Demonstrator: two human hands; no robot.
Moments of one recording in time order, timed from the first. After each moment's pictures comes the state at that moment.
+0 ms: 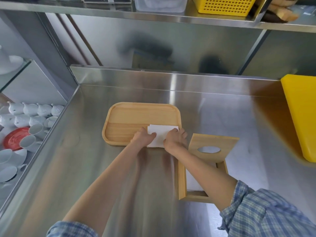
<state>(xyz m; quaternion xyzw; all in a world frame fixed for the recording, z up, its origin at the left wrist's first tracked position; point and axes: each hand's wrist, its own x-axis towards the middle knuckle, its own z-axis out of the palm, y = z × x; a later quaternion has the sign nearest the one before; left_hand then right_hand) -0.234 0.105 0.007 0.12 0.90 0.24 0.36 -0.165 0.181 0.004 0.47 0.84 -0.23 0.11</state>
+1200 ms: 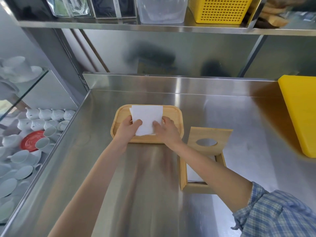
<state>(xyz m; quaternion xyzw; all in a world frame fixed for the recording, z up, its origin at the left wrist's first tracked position) -0.215 0.038 0.075 0.09 0.76 0.58 0.28 -0.142 0.151 0.060 0.32 0.79 -0.53 -0.06</state>
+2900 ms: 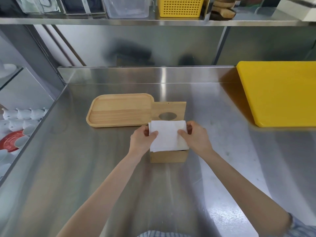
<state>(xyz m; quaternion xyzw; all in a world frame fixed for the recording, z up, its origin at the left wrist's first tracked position) -0.052 0.082 0.061 0.13 0.82 0.48 0.27 0.052 0.211 0.062 0.40 0.81 -0.41 -0.13</state>
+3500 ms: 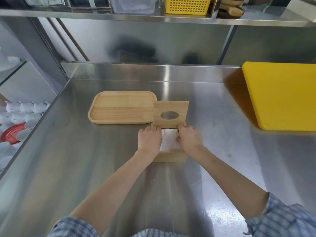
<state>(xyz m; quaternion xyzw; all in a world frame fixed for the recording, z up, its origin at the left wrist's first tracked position) -0.051 0.105 0.031 0.41 0.91 0.03 0.01 0.028 0.206 0.049 0.33 0.94 -0.10 0.06</state>
